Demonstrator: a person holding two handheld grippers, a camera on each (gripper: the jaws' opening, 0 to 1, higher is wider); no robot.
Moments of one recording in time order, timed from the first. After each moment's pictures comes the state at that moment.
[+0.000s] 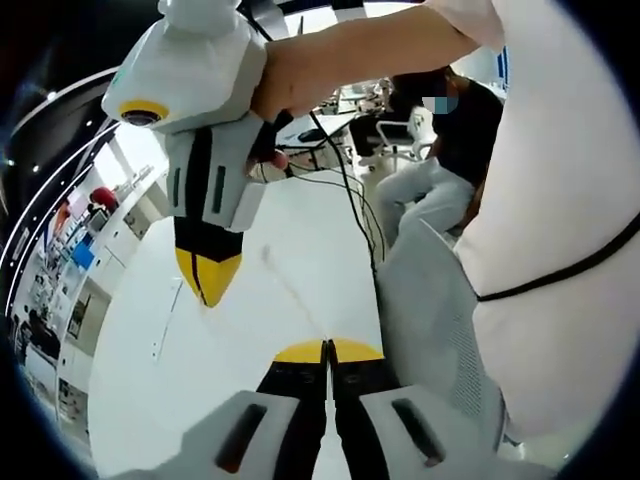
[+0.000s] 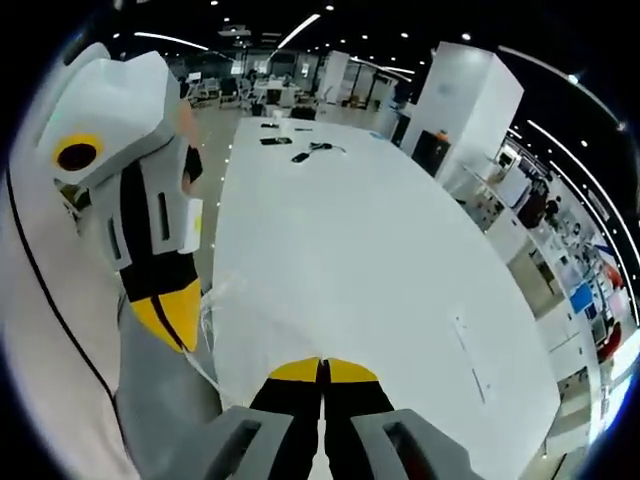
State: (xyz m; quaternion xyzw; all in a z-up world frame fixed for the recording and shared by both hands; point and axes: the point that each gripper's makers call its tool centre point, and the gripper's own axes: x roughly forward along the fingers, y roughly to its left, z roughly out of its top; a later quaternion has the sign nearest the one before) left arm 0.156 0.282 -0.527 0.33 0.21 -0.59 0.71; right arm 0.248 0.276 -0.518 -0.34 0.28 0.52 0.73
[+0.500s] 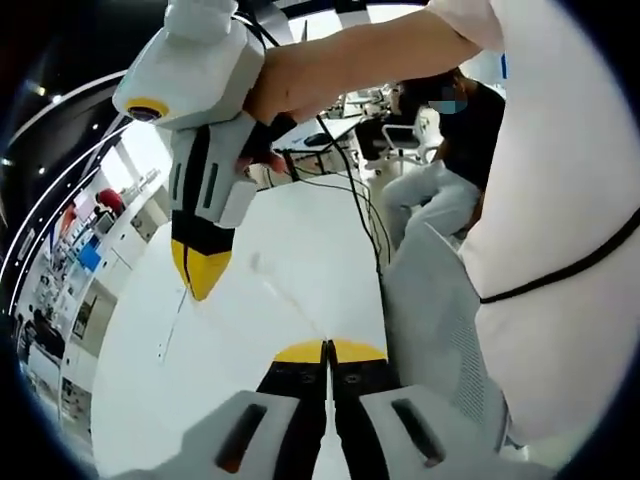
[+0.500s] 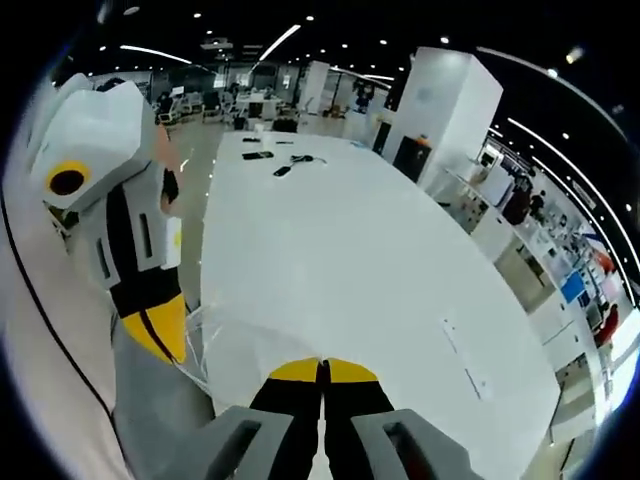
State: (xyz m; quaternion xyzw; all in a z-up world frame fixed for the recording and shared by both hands) left arm 0.157 0.284 -0.523 0.33 0.20 -0.58 0.72; right arm 0.261 0.277 -0.503 -0.31 0.26 0.50 0.76
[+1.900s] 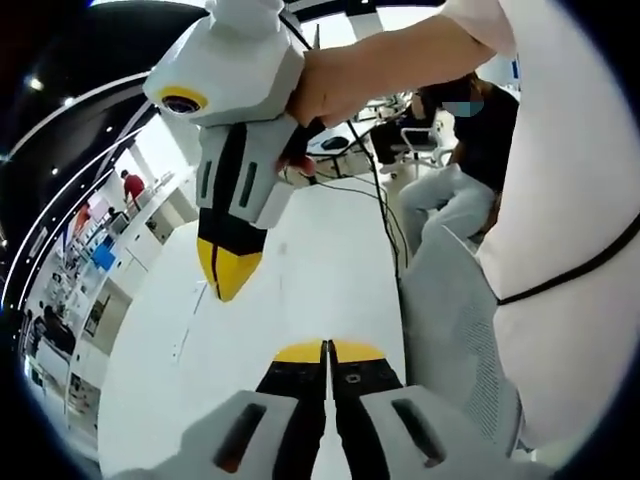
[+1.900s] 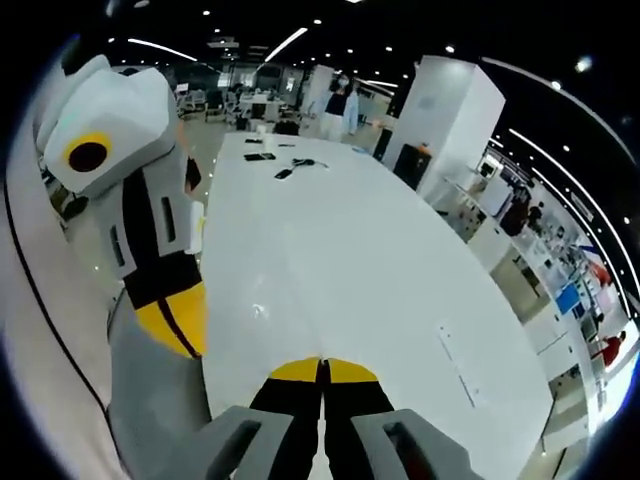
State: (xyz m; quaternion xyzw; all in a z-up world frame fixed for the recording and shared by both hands) left arm 0.174 0.286 -0.514 0.33 0.18 -0.56 0.74; right arm 0.255 0.280 -0.505 -0.33 0.25 0.51 0.76
